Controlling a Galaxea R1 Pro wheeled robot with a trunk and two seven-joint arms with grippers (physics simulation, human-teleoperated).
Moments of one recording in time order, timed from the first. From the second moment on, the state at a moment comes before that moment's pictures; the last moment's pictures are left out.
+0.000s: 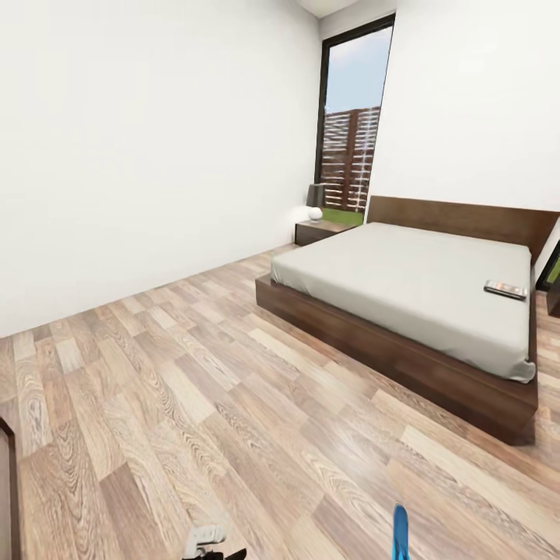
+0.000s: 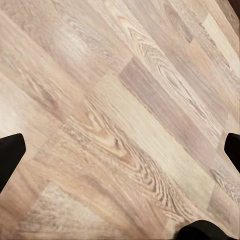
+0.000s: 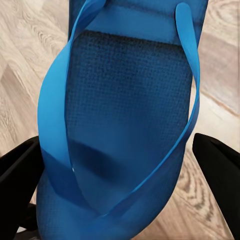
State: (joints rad) left arm -0.22 0.01 -0.11 -0.55 0.32 0.12 -0.46; right arm -0.21 -0.22 -0.28 -0.33 -0.13 0.05 0.85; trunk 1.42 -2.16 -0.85
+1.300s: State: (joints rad) left arm -0.22 0.01 0.01 -0.52 0.32 0.06 -0.45; right arm -0.21 -0.23 -0.28 -0.32 -0.13 0.03 0.85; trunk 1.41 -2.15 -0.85
